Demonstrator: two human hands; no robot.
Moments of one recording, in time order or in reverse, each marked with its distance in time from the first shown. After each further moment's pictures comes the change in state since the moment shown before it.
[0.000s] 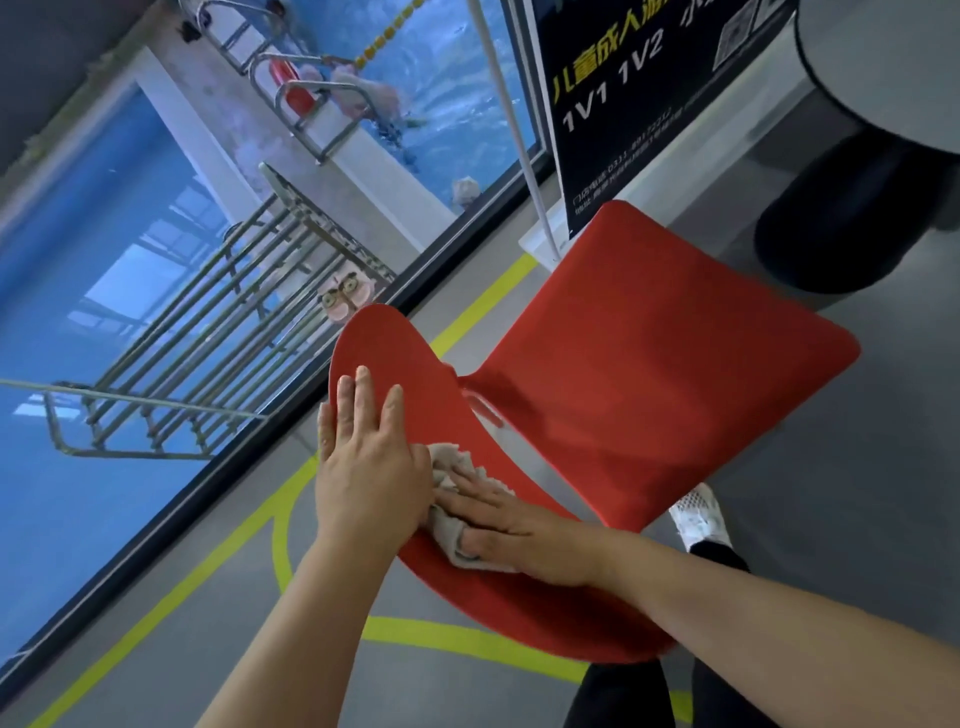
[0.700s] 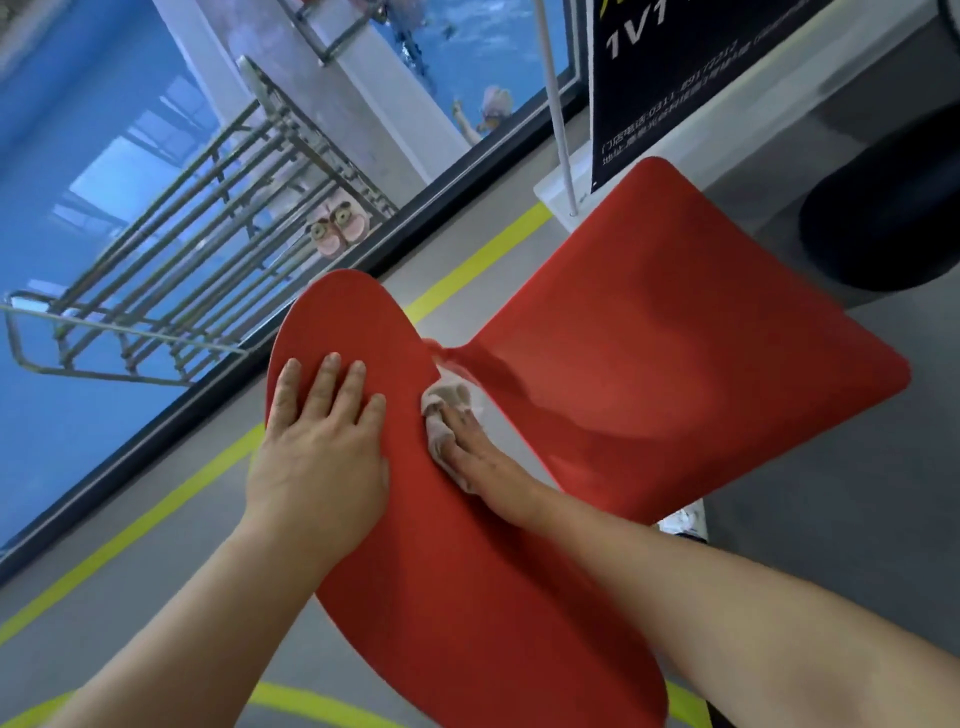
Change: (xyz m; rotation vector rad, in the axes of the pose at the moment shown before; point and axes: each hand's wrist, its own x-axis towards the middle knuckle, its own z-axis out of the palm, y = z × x) left_hand 0.034 -0.002 0.009 0.499 -0.183 0.172; right_hand 0.080 0.075 -0.027 0.267 0.226 0.201
